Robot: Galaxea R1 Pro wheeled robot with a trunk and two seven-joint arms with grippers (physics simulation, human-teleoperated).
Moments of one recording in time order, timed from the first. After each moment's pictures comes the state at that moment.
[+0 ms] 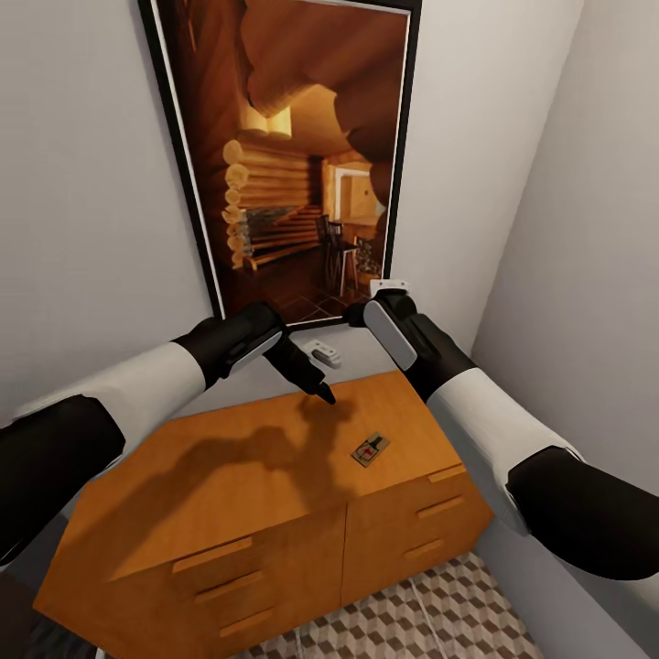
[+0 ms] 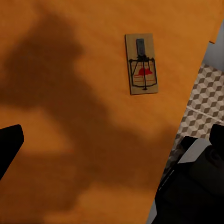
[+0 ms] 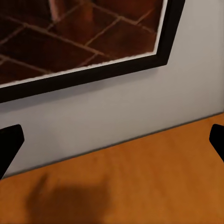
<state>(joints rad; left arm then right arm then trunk) -1.50 -0.01 -1.19 -0.53 0.62 0.95 -0.71 -1.32 0.15 0.47 -0.78 -0.68 0.72 -0.59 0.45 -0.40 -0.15</state>
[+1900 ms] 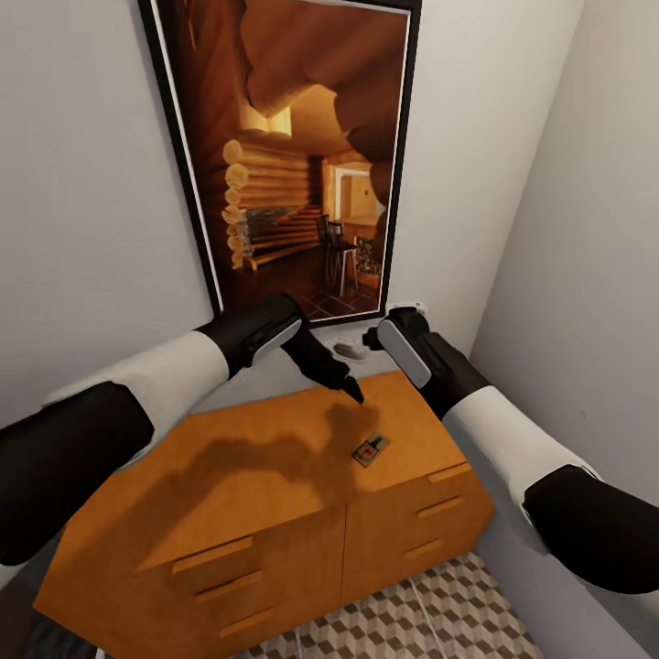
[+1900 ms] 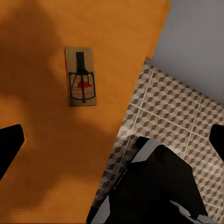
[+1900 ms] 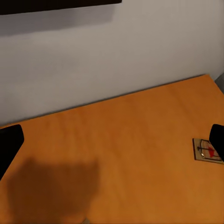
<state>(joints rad) -1.55 -0.11 -1.19 -0.42 0.73 1.03 -0.79 -1.25 0.08 0.51 -0.83 -0.70 0.83 -0.68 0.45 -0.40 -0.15</state>
